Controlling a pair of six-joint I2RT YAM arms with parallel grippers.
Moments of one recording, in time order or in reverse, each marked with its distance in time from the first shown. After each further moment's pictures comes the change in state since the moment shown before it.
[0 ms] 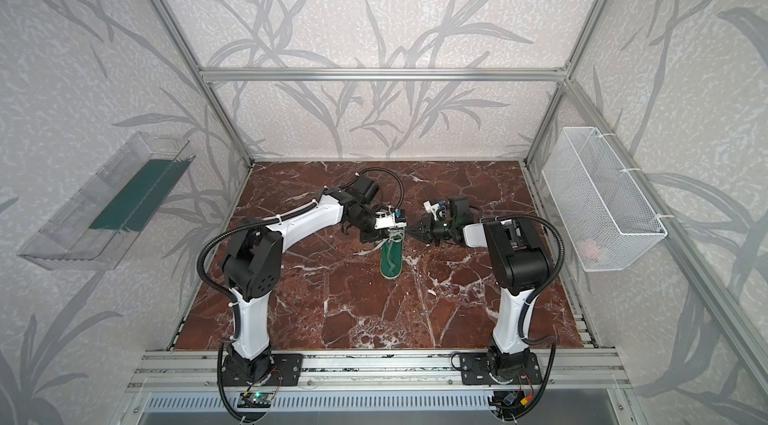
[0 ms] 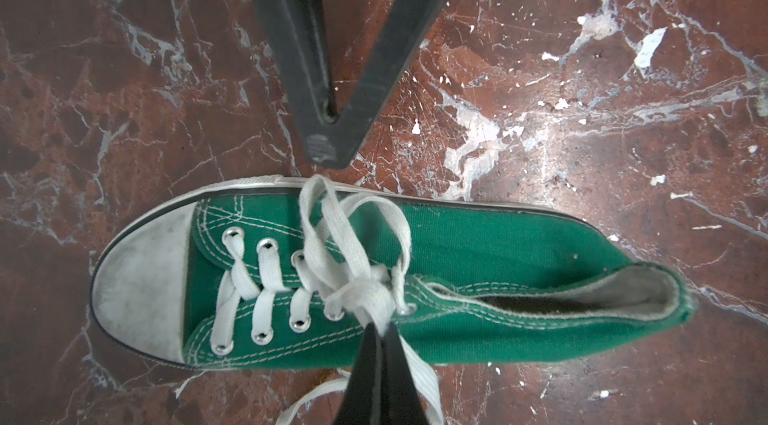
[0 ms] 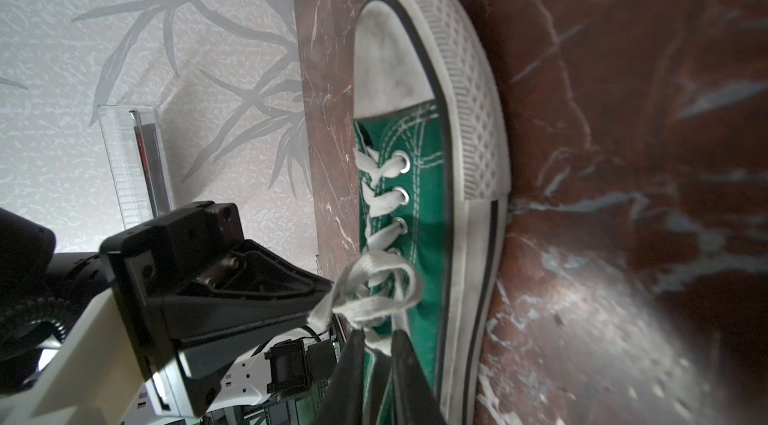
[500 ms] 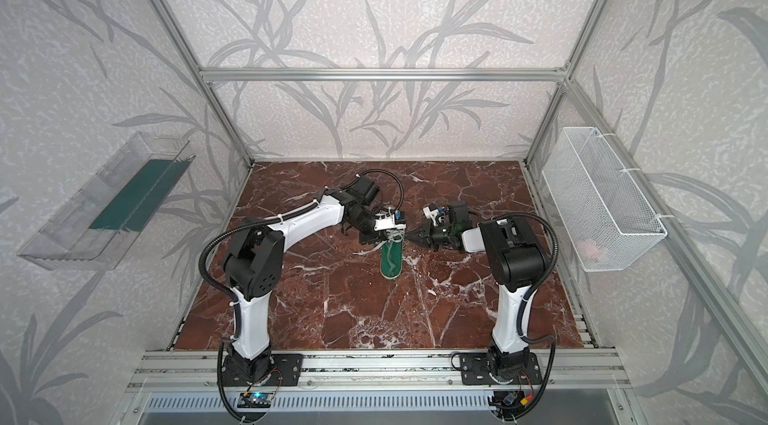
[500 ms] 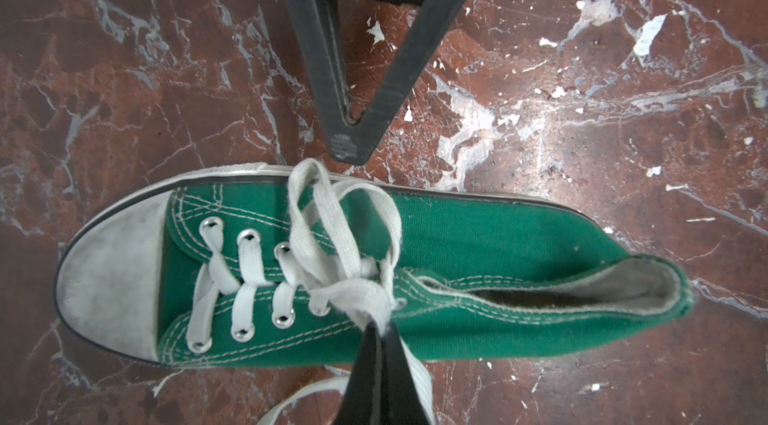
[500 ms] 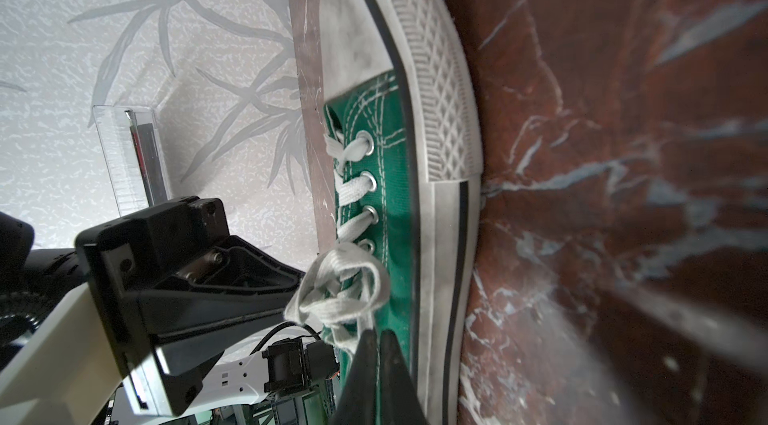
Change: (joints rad) left arm 0.000 0.009 0.000 -0.021 -0.005 -0.008; right arm 0.016 0.047 -0.045 0.123 -0.008 0.052
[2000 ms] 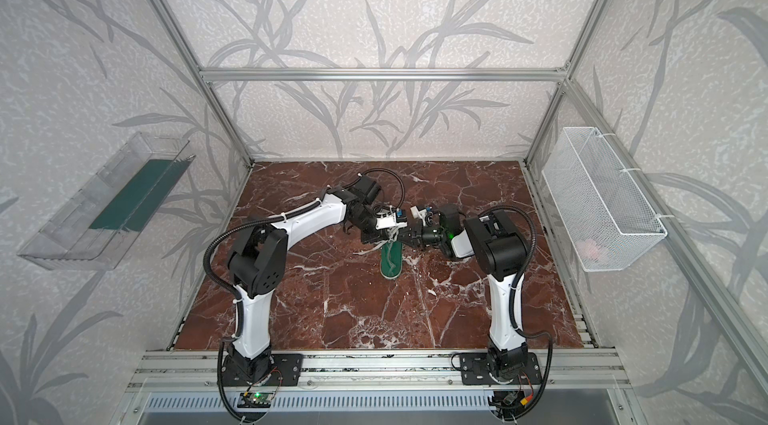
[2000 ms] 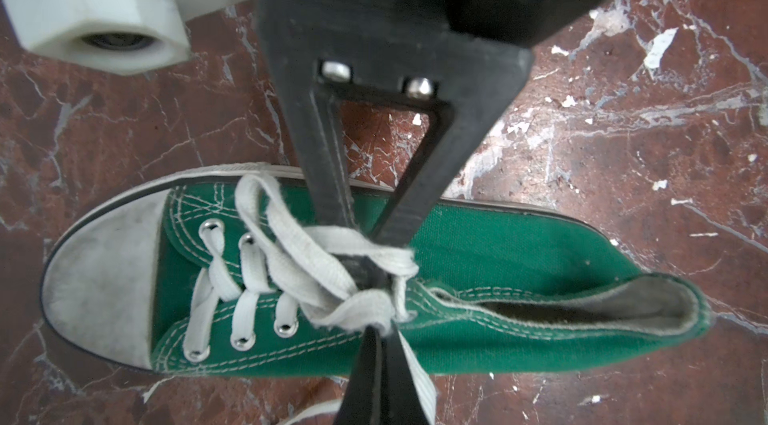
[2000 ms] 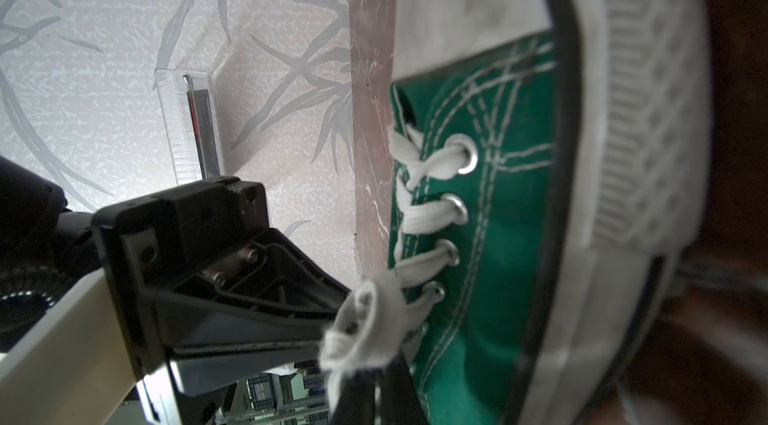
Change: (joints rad) left arm 0.000 0.034 0.039 -0.018 0.002 -0.037; right arm 0.063 0.137 -0.003 0.467 -0.097 0.267
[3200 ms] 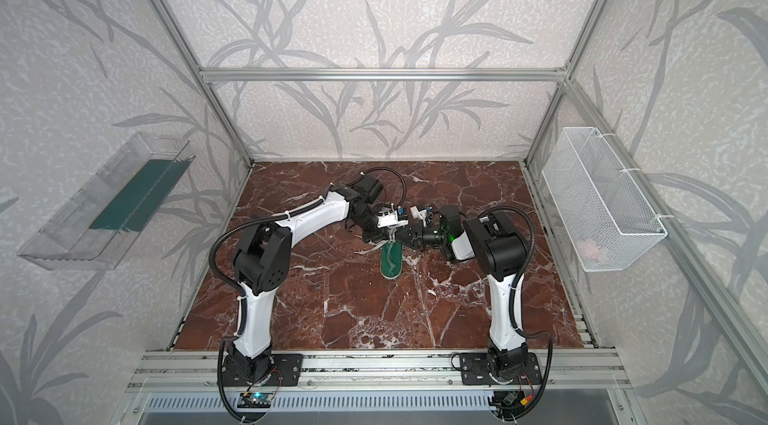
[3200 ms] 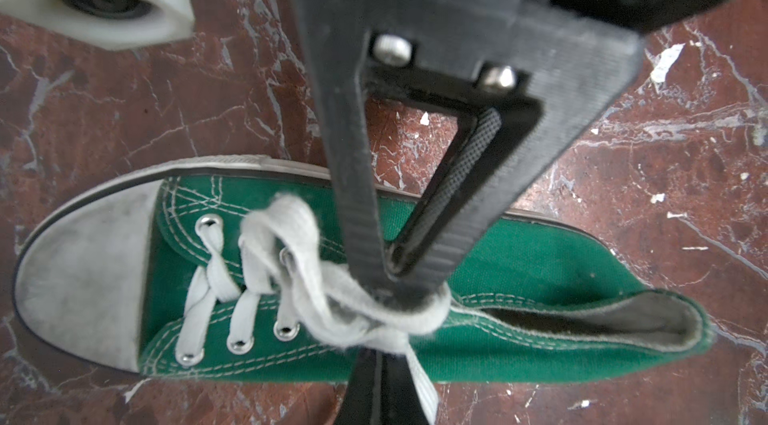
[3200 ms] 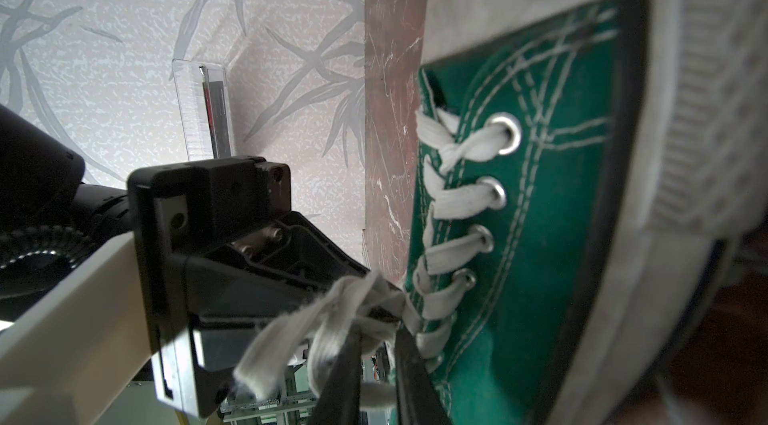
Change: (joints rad) left arm 0.000 0.042 0.064 -0.057 -0.004 -0.049; right arm 0.000 0.000 -0.030 0.094 -0.016 0.051
